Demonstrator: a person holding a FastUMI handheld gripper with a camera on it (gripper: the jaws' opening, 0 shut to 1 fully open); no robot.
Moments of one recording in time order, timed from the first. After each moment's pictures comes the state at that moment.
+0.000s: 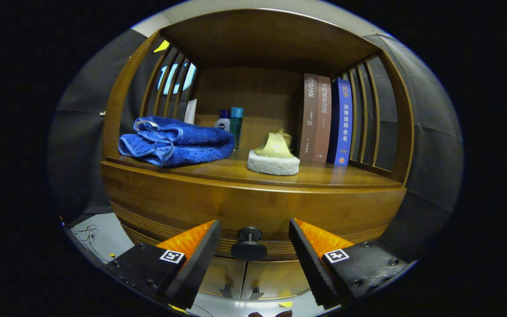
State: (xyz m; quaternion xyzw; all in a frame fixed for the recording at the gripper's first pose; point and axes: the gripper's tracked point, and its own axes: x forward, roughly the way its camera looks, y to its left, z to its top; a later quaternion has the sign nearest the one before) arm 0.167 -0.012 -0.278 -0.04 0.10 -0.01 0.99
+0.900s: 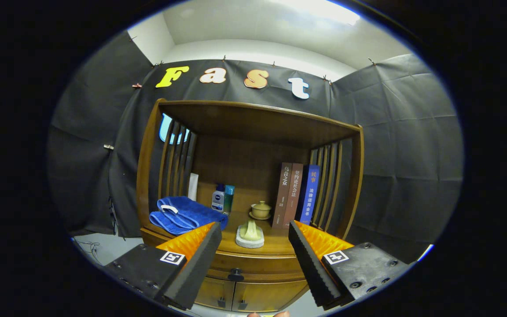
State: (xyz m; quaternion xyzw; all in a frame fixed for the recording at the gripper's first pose) arm 0.070 -0.023 -0.070 -0.04 -0.01 -0.03 1.00
